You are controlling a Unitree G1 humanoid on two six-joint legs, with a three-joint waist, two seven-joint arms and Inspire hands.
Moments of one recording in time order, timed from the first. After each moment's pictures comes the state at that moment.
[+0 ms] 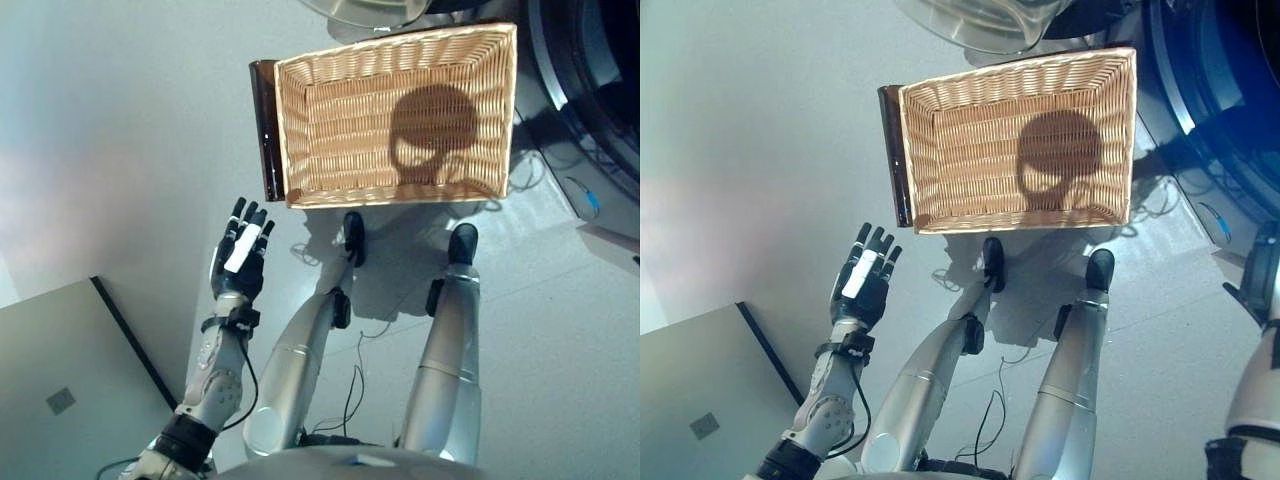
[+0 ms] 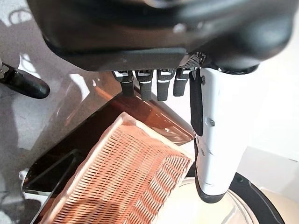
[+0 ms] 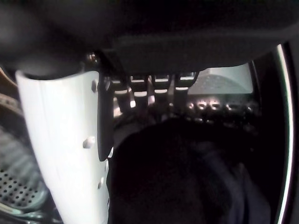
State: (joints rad) left arm -0.01 0.24 -0.37 0.11 -1.04 -0.39 0.14; right arm -1.60 -0.98 0.32 1.56 0.43 -0.02 -0.68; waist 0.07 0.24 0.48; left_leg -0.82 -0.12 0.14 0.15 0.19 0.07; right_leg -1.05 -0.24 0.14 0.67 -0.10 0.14
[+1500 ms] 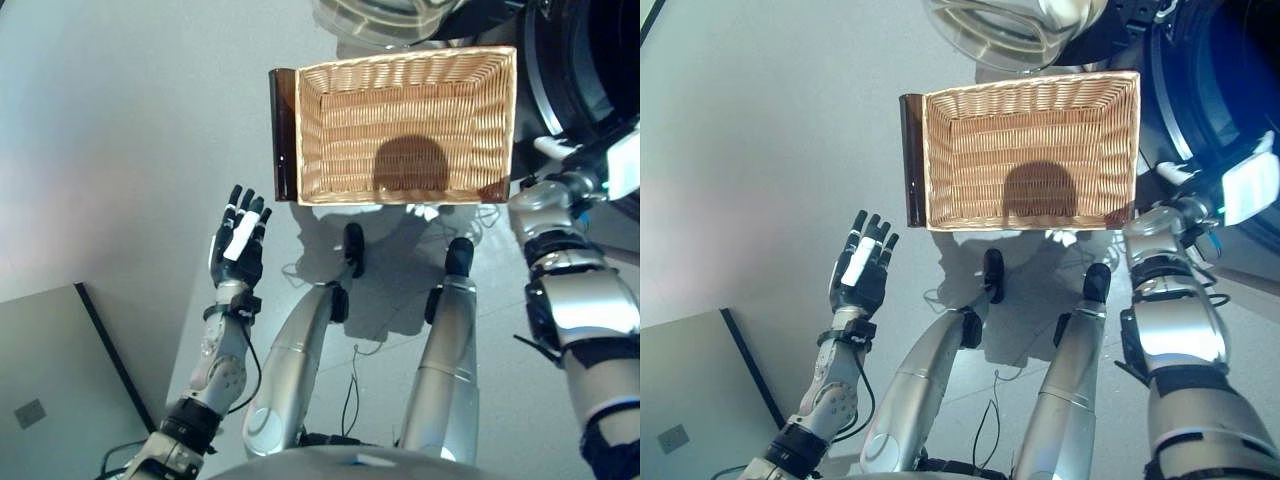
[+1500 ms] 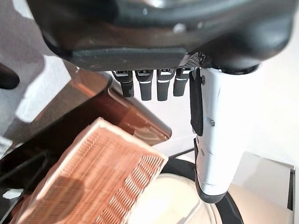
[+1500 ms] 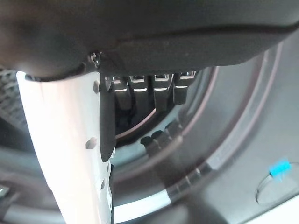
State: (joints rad) left arm -0.08 0.22 -0.36 0.21 -1.03 -0.42 0.15; right arm -1.03 -0.57 0.15 1.32 0.01 0.05 -0.89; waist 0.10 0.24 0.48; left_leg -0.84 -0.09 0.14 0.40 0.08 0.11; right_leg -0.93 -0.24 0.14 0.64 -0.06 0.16
